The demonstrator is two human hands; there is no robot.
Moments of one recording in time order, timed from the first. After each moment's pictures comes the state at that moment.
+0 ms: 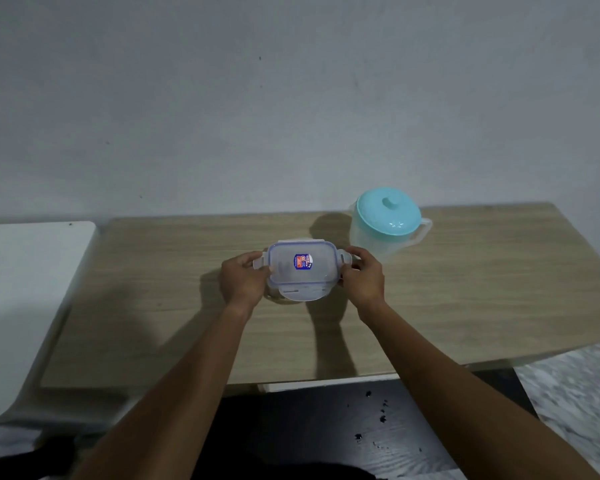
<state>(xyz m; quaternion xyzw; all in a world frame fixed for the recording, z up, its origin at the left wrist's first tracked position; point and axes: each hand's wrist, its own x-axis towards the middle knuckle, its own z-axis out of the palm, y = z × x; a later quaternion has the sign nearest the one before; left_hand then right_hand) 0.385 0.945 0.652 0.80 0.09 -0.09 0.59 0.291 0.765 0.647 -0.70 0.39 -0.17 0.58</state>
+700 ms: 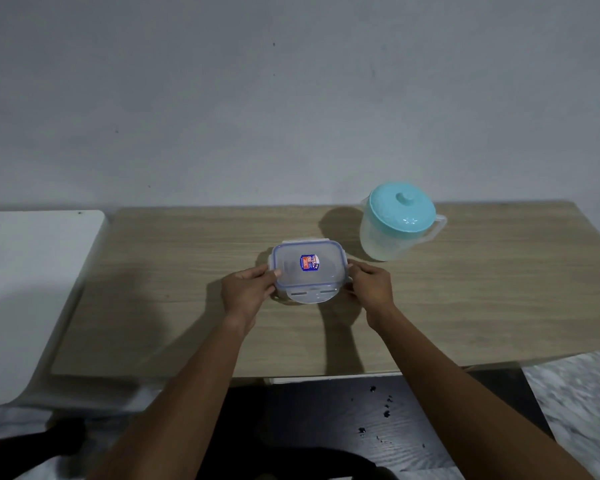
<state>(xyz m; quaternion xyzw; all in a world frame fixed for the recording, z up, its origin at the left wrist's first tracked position) 0.366 0.961 0.643 0.64 0.17 -0.20 0.72 0.289 0.768 0.630 -0.63 0.44 -0.11 0.63</state>
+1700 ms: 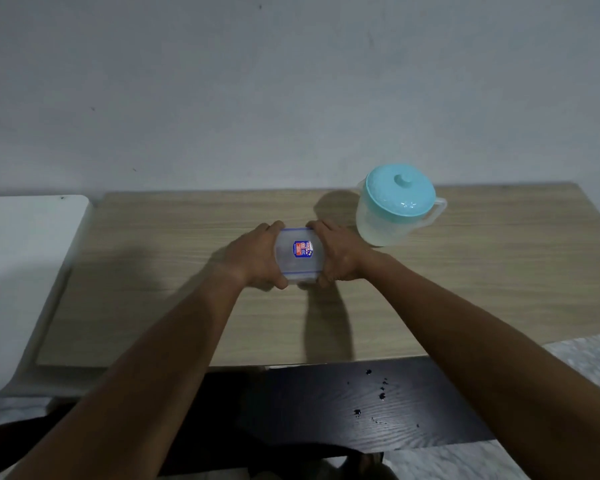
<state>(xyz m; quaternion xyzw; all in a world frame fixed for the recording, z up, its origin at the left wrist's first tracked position) 0.408 0.944 0.666 0.93 -0.30 -0.17 0.14 0.341 0.750 0.659 -0.97 0.03 0.14 0.20</state>
